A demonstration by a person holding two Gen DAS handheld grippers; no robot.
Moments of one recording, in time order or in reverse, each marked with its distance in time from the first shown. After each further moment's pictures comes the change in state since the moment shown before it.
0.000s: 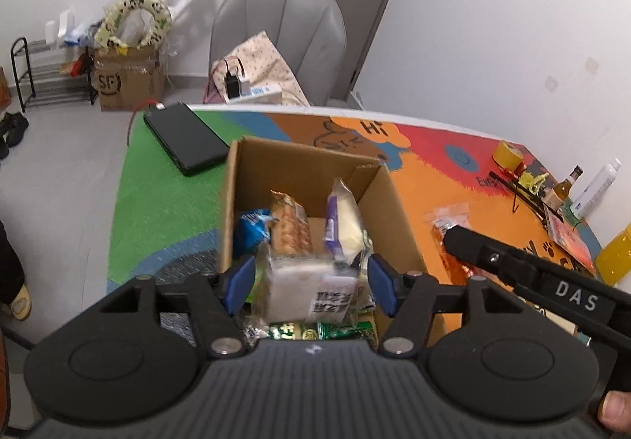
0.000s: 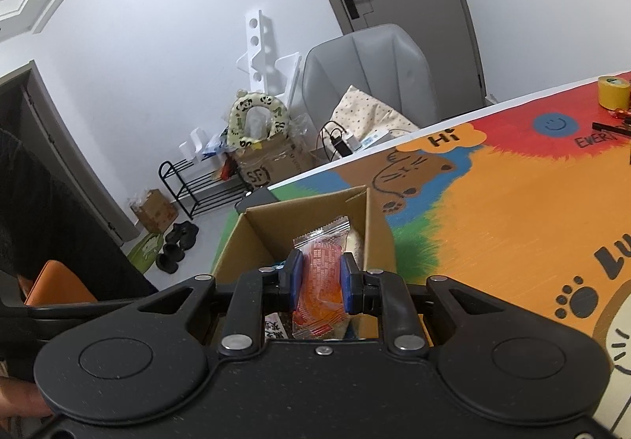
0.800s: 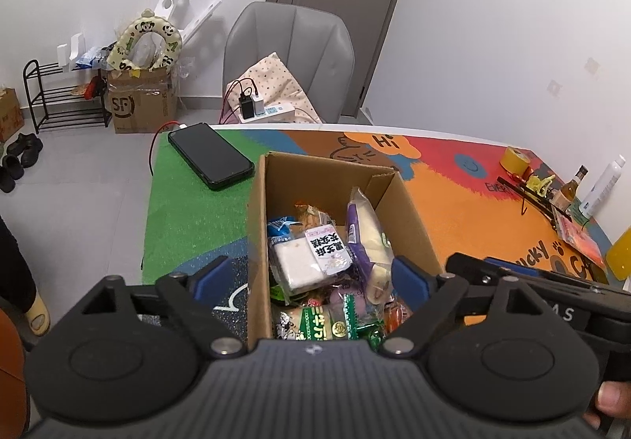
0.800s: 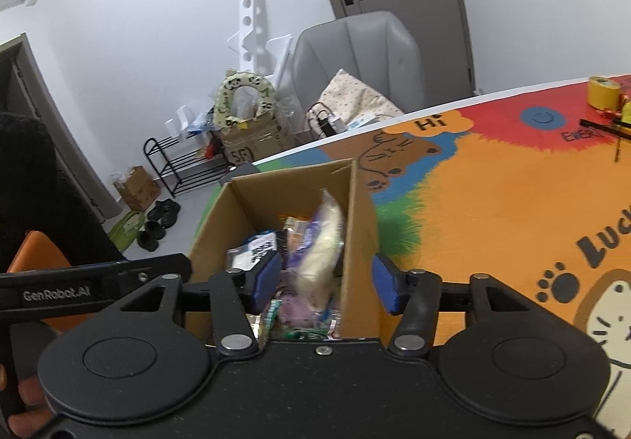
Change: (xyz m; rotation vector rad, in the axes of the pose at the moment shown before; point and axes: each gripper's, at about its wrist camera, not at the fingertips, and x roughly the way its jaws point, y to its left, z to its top) left arm -0.024 0.007 -0.007 0.035 -0.051 0.038; right arm -0.009 -0.001 -0.013 -0.041 0.037 -0.080
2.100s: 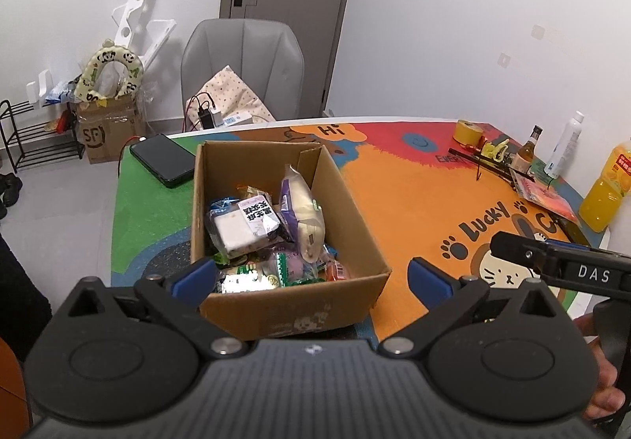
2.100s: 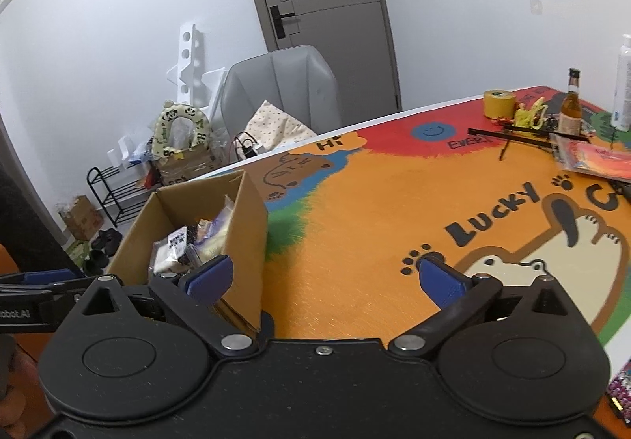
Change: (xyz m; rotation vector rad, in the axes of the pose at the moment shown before) left arm -0.038 -0.048 -0.046 0.133 -0.038 -0.068; right arm -0.077 -0.050 -0.039 0.027 -0.102 -0.203
